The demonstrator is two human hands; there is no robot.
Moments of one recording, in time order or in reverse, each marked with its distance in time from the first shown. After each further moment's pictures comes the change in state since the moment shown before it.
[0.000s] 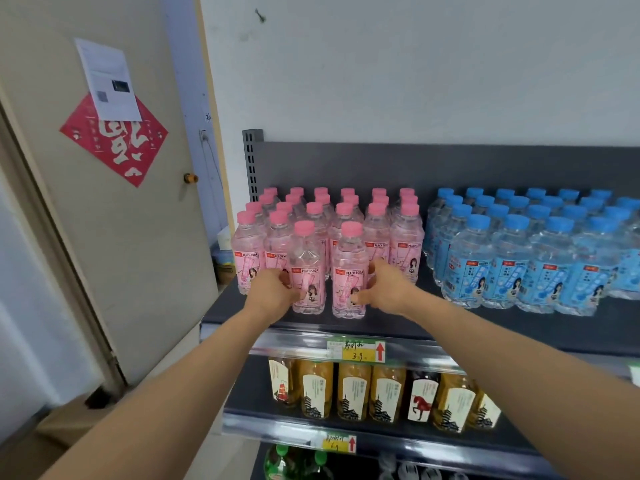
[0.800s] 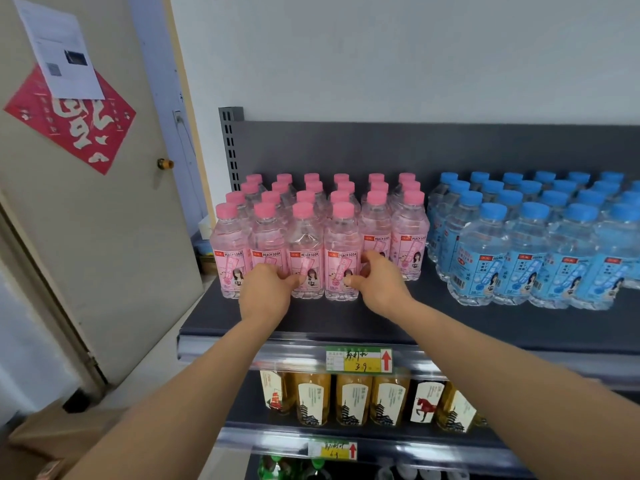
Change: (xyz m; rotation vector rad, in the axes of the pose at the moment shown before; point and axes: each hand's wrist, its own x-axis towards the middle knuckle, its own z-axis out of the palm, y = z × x) left_hand 0.034 -0.008 0.023 0.098 0.180 0.082; right_hand 0.035 0.008 0.025 0.091 0.222 0.004
